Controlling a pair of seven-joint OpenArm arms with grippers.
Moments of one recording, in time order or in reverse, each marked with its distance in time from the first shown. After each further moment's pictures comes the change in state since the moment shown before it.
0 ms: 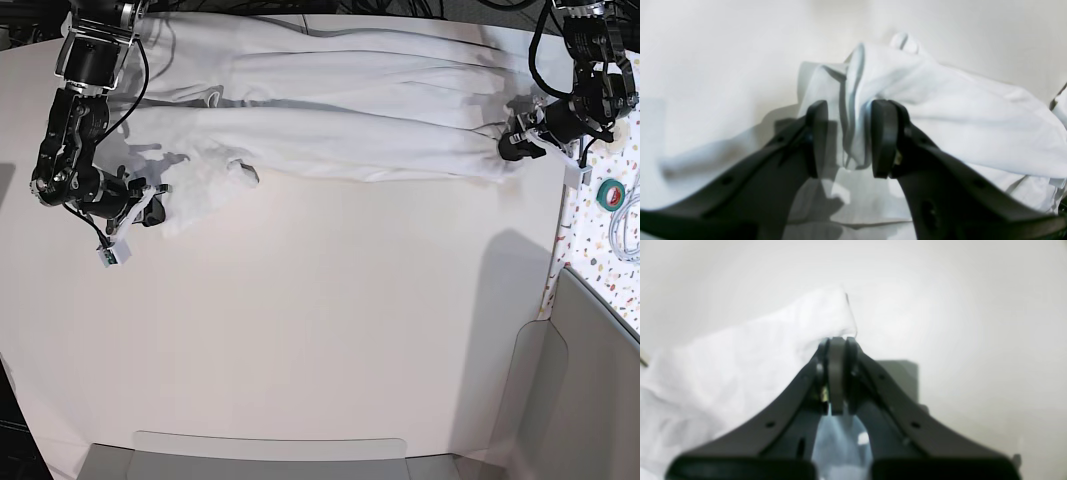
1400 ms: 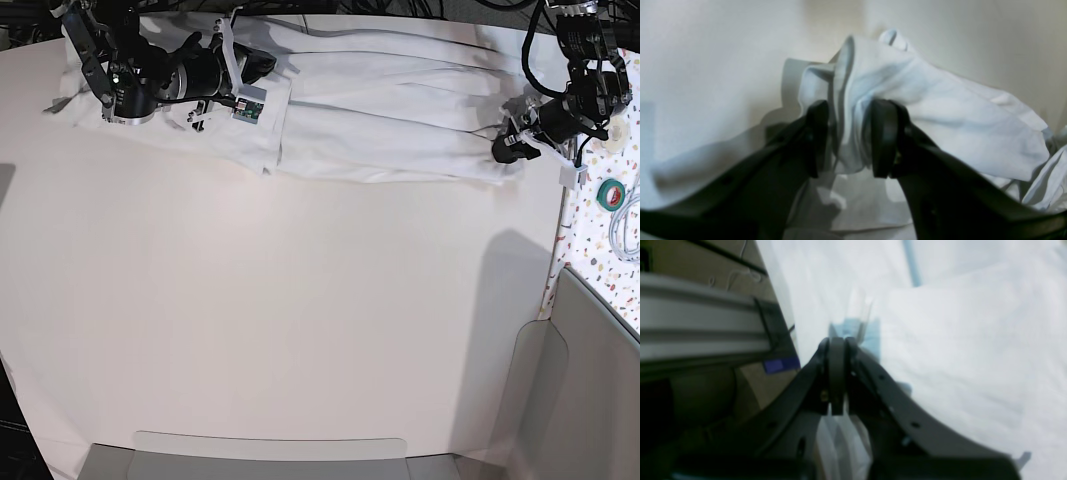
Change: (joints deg) left arm 0.0 1.7 0.0 0.0 -0.3 0.0 -1.1; right arm -20.0 15.3 -38.4 36.9 22.6 0.3 -10.2
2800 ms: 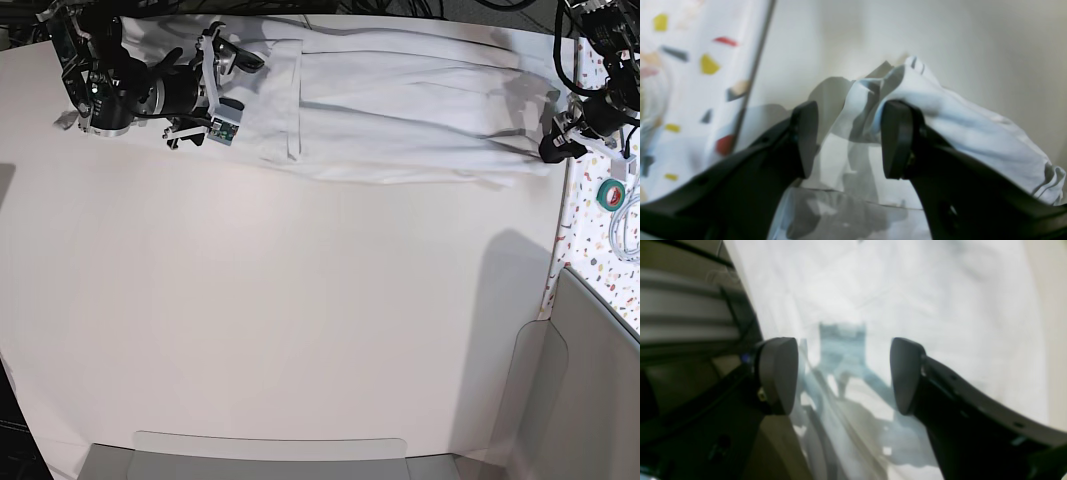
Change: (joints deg) left arm 0.5 0.2 -16.3 3.1 0.2 -0.2 8.0; right arm 0.3 0.9 6.9 0.0 0.7 -0.1 0.4
